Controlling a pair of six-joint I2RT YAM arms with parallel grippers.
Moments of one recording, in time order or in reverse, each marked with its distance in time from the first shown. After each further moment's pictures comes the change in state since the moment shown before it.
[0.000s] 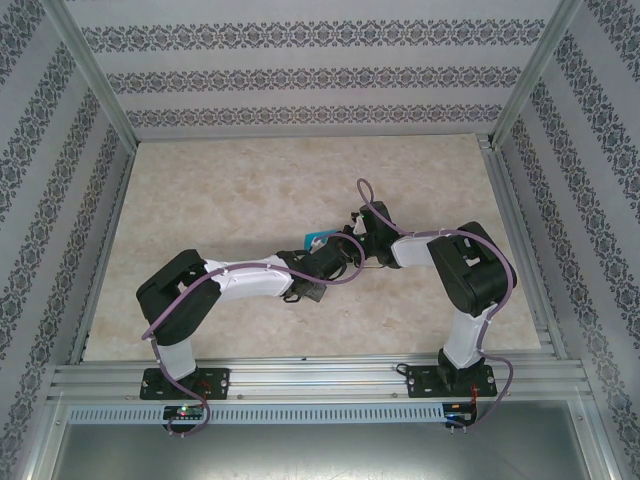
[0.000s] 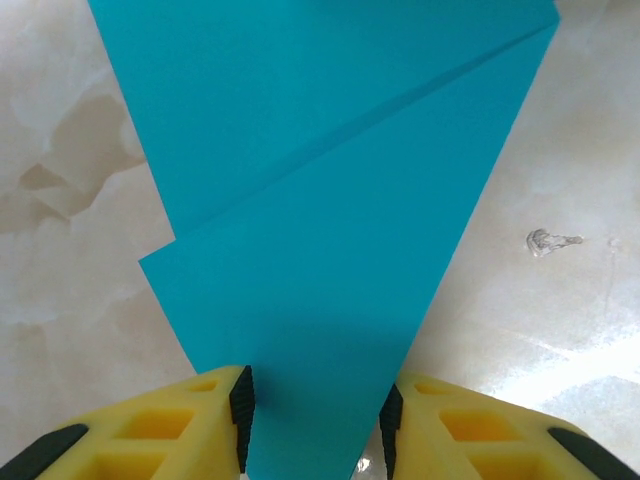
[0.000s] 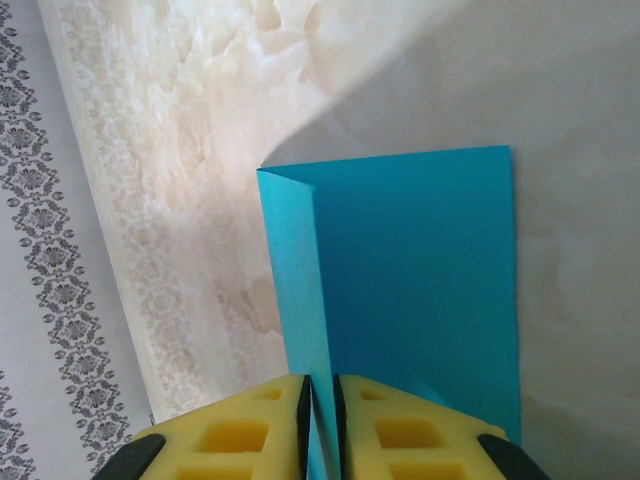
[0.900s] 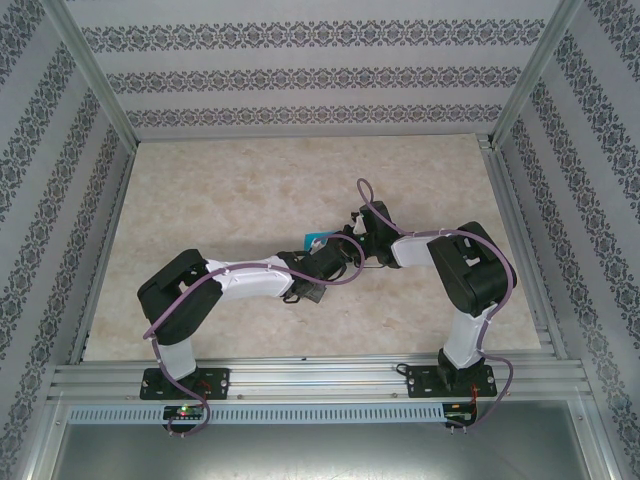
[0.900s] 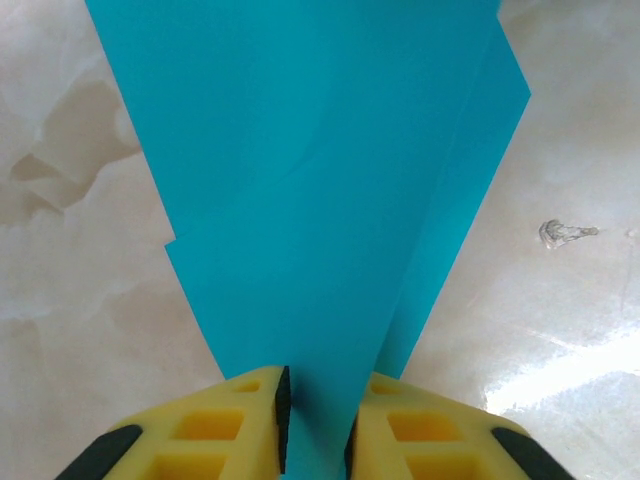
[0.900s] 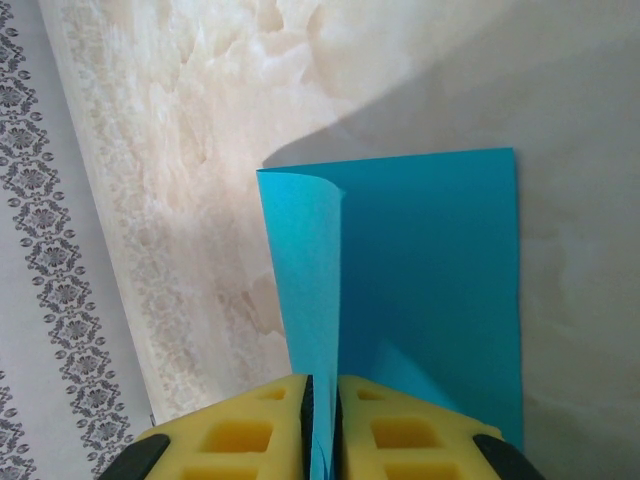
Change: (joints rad) left arm 0.000 0.007 -0.004 0.000 0.000 0.000; right arm 0.000 0.000 0.002 0.000 0.000 0.000
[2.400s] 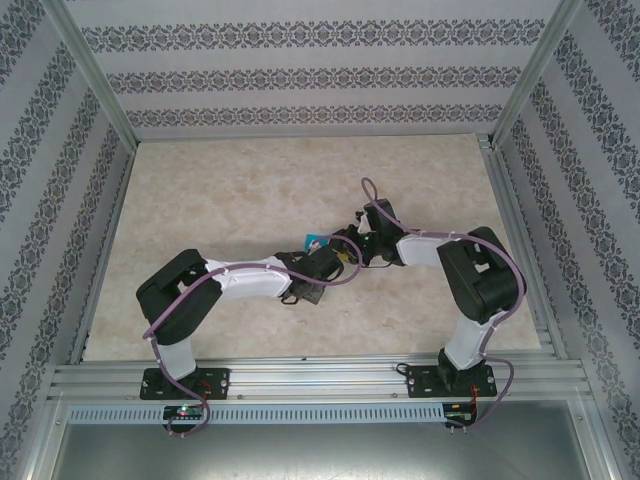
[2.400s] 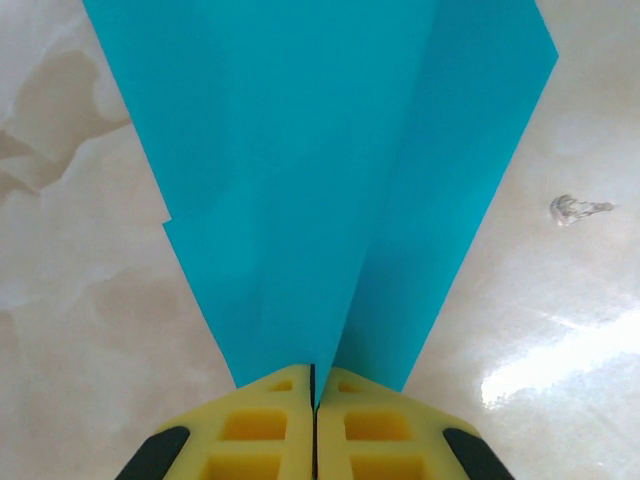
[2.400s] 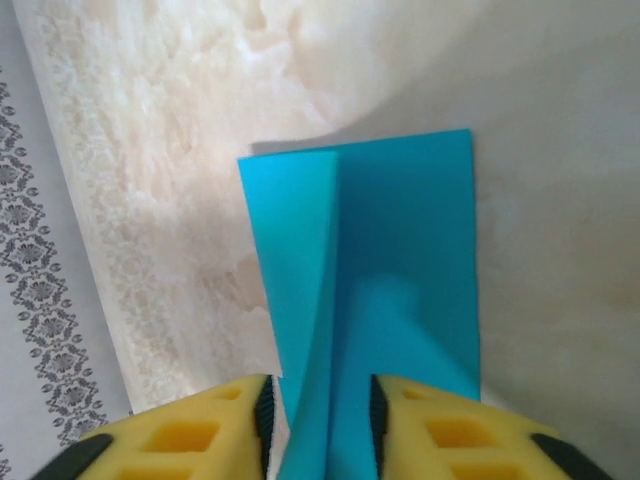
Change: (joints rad) left arm 0.017 -0.006 -0.026 0.019 0.048 0.004; right arm -0.027 -0.080 0.005 -0.147 0.021 -0.076
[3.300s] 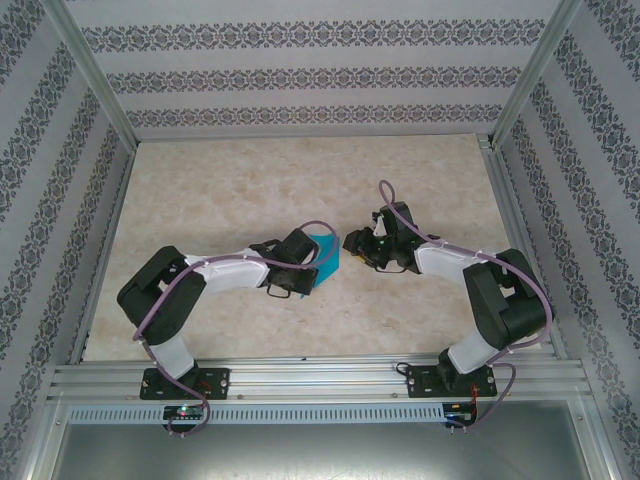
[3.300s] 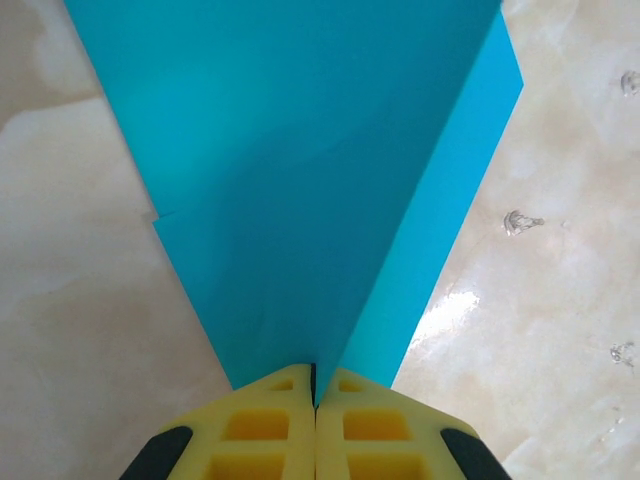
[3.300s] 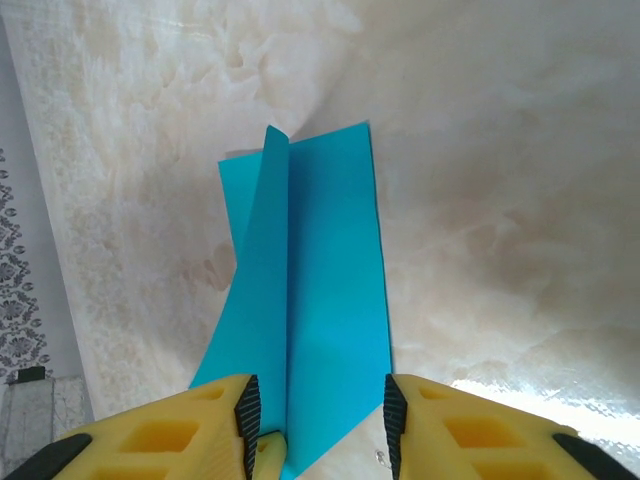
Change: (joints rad) left arm 0.170 -0.077 -0.114 0.156 0.366 -0.004; right arm -0.036 -0.185 -0.099 -0.100 0.078 -0.064
